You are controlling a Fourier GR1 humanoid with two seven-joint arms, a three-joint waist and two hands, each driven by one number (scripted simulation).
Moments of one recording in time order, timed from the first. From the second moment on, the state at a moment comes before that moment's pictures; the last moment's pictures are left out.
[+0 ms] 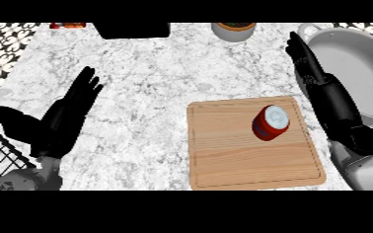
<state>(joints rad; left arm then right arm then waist) -0.11 0.42 -0.22 -1.68 0.43 0.24 0.18 -0.32 -0.56 0.34 -1.71 -0.18 -0.26 -0.03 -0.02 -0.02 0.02</state>
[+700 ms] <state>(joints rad) 0.00 0.31 -0.22 -1.64 0.27 0.37 -0.09 0.07 -0.54 -0.06 -1.66 -0.22 -0.29 -0.70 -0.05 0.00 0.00</state>
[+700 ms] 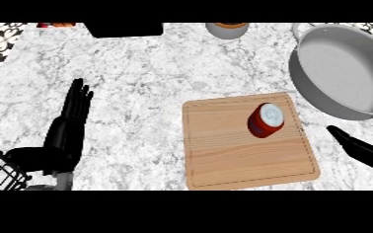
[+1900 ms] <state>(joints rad) -0.03 0.23 -0.24 -1.56 0.20 0.34 -0.16 0.37 -0.69 0.14 -2.01 0.41 -0.21 -0.12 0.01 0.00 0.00</state>
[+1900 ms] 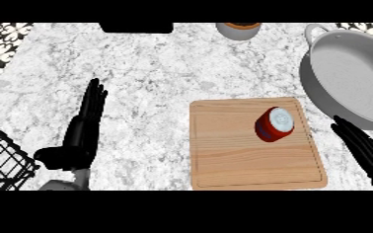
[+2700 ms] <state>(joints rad) -0.01 0.18 -0.18 -1.55 0.16 0.27 -0.17 0.11 -0.46 0.26 -1.79 0.68 -0.04 0.12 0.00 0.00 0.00</state>
